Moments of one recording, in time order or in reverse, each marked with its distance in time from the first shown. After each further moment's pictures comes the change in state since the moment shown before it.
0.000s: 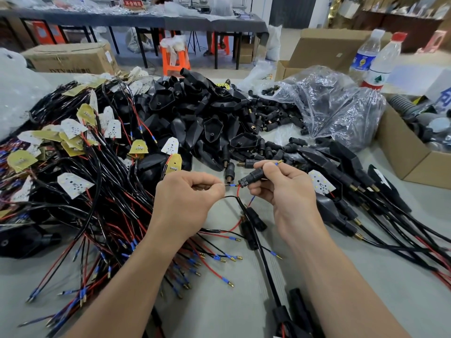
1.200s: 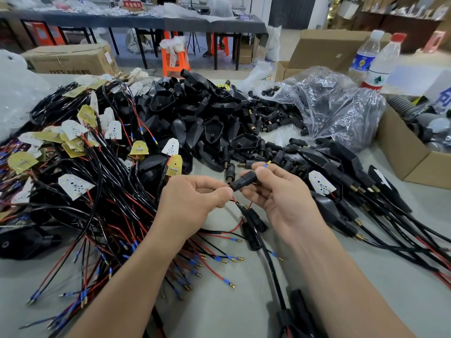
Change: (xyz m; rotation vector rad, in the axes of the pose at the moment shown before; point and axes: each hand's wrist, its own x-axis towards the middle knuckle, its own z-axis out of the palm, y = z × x) left_hand 0.006 -0.008 0.002 -0.176 -0.189 -0.179; right_hand -0.002 -0.002 -0.002 0.203 -0.145 0.191
